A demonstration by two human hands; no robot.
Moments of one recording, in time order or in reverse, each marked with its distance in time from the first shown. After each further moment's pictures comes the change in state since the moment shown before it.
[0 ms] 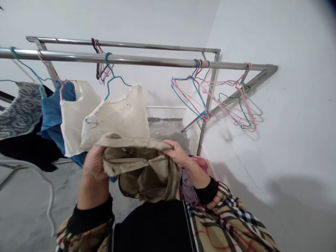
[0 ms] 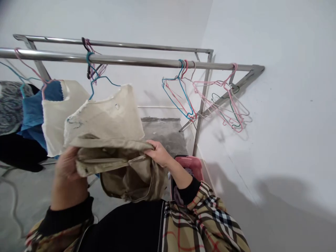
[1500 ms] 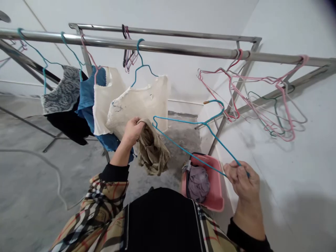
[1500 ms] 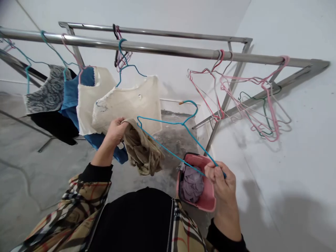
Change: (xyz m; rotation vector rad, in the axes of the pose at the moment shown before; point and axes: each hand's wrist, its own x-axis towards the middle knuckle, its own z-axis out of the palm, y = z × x) left_hand 0.068 -0.034 -0.033 0.691 0.056 0.117; right_hand -0.127 -0.007 -0.067 0.027 0.478 -0.292
